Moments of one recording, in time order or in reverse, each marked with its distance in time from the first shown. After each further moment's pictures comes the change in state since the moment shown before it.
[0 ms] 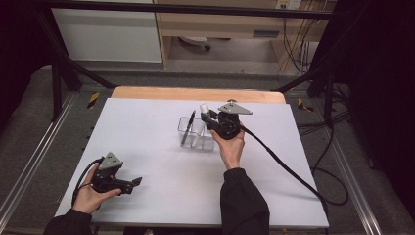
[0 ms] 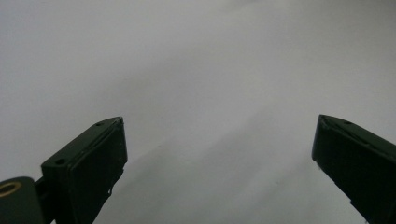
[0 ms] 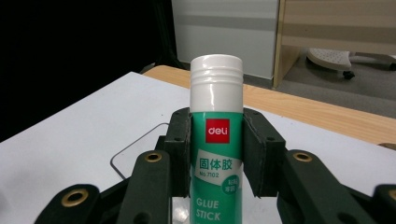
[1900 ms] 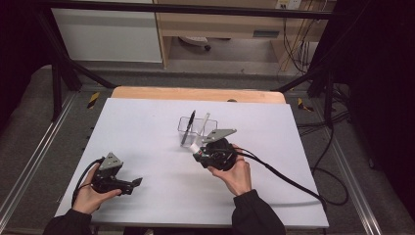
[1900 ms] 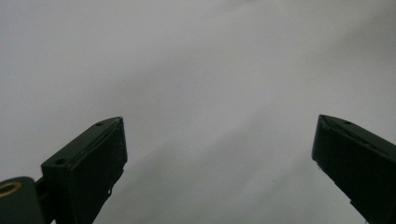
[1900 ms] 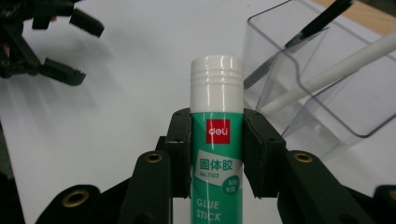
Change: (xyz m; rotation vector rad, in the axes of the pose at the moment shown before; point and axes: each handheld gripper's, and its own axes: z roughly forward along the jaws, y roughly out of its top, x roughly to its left) left arm -0.002 0.001 -0.001 0.005 0.000 0.011; right arm 0.067 -0.016 -0.058 0.398 0.183 -0.211
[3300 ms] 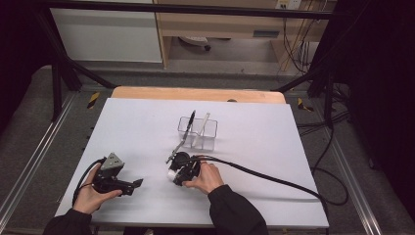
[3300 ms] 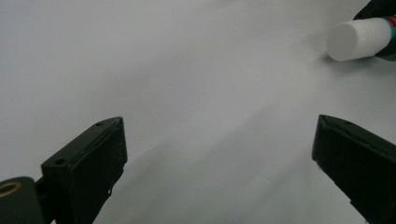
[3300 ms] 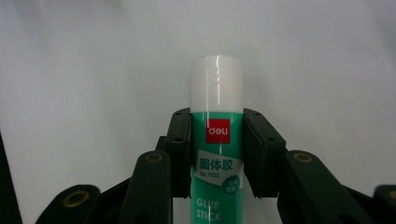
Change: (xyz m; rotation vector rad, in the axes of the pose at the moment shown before) left arm -0.001 0.001 0.002 0.017 -0.014 0.011; right arm 0.044 -0.001 0.107 0.446 0.195 -0.181
